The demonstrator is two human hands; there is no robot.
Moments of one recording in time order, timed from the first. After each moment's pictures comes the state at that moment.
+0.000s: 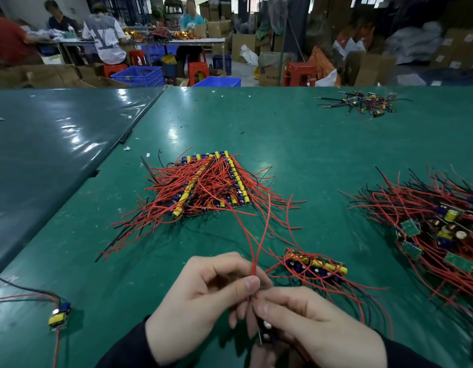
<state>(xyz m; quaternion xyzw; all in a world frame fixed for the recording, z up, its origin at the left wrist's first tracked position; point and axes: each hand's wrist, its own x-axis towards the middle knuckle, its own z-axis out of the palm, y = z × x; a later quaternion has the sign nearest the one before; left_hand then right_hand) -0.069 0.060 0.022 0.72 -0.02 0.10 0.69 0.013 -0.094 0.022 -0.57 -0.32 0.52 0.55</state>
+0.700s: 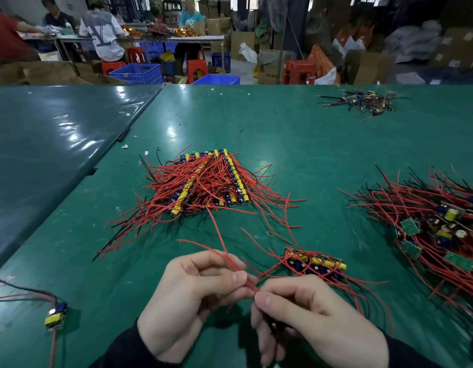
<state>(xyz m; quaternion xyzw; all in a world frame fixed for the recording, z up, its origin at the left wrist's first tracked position) -0.072 0.056 0.027 0.51 0.19 0.08 0.83 0.016 -0.095 0.027 -0.58 -0.34 0.47 0.58</state>
